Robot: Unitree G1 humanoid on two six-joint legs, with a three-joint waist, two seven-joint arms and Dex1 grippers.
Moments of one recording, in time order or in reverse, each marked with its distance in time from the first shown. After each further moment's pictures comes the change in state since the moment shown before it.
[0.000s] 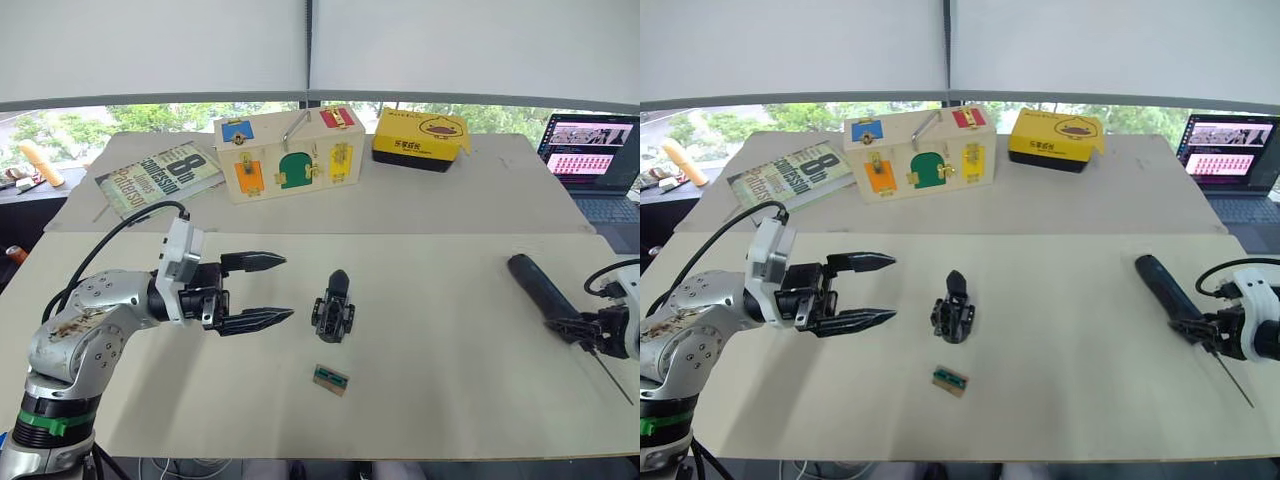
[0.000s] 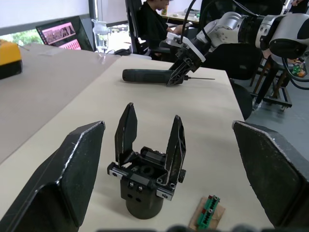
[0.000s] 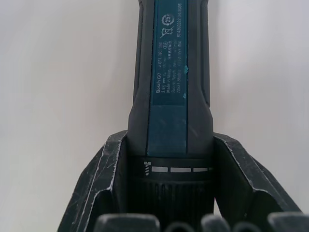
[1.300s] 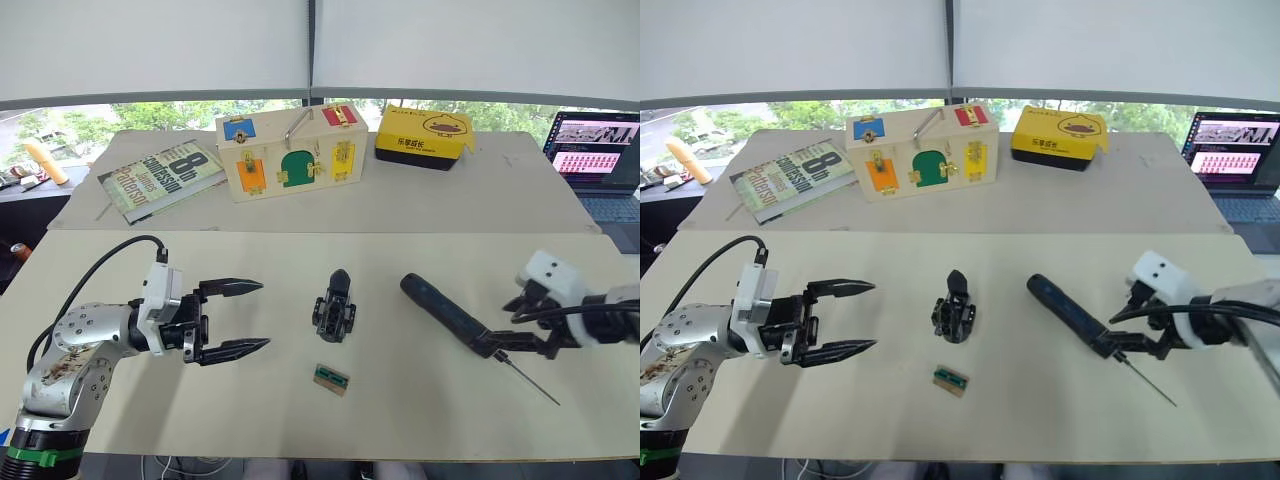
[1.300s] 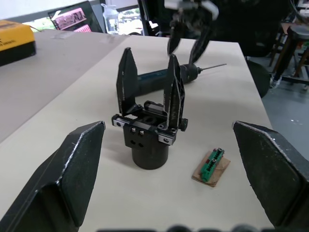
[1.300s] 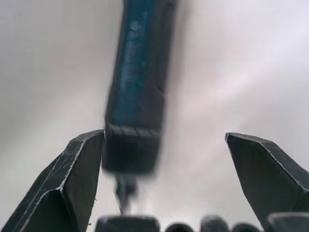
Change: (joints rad) left arm 0.190 -0.001 0.015 0.075 0.125 -0.262 -0.115; right arm 0.086 -0.282 0.222 -0.877 0.075 0.396 0.056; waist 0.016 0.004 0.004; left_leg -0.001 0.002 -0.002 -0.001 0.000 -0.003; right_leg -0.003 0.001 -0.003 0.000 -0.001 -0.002
